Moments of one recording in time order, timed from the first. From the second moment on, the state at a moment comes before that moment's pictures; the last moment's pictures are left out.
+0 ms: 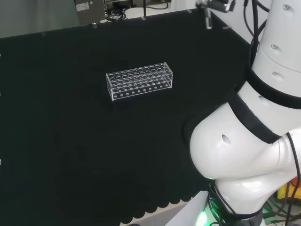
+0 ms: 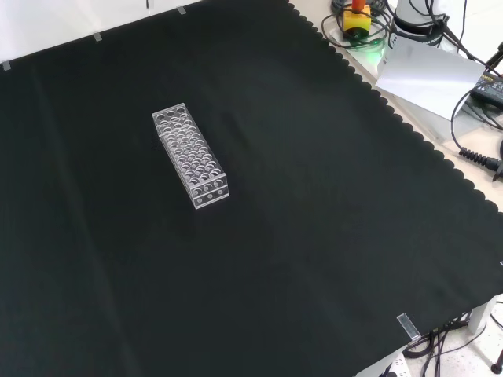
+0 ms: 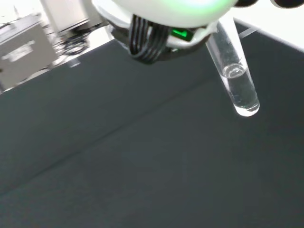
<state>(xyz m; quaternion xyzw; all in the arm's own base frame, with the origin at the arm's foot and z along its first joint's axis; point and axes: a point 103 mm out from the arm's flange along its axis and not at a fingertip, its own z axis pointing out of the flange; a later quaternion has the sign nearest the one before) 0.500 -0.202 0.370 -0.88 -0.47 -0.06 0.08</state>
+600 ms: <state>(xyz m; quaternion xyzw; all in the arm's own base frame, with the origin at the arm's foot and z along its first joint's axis) 0.502 -0.184 0.377 -0.87 -0.48 -0.06 0.07</state>
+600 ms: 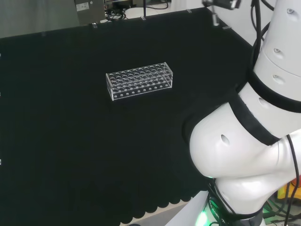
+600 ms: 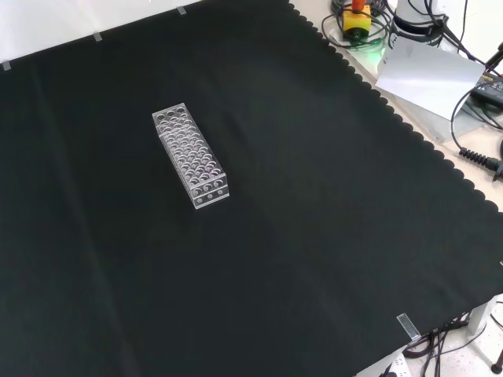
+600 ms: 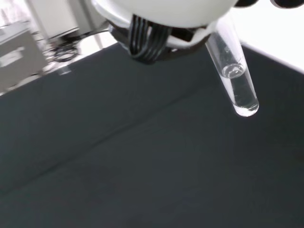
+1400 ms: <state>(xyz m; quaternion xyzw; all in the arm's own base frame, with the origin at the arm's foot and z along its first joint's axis) 0.547 0.020 0.365 -0.77 -0.62 -0.09 0.14</state>
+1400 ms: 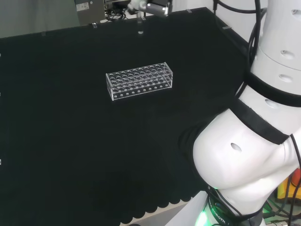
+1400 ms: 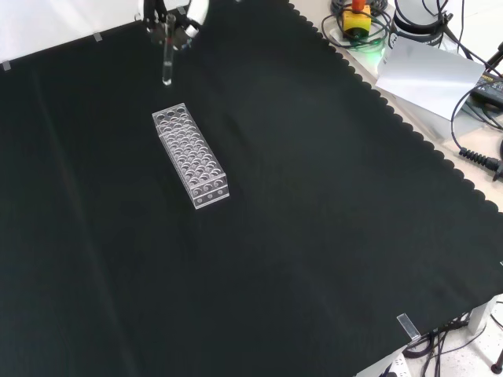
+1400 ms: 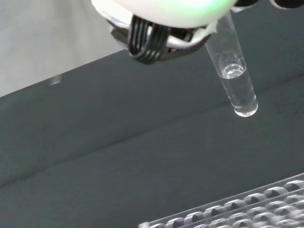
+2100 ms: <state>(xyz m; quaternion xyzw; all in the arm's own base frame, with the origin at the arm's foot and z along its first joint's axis) 0.546 -0.048 0.363 -0.80 -0.58 -0.09 0.13</state>
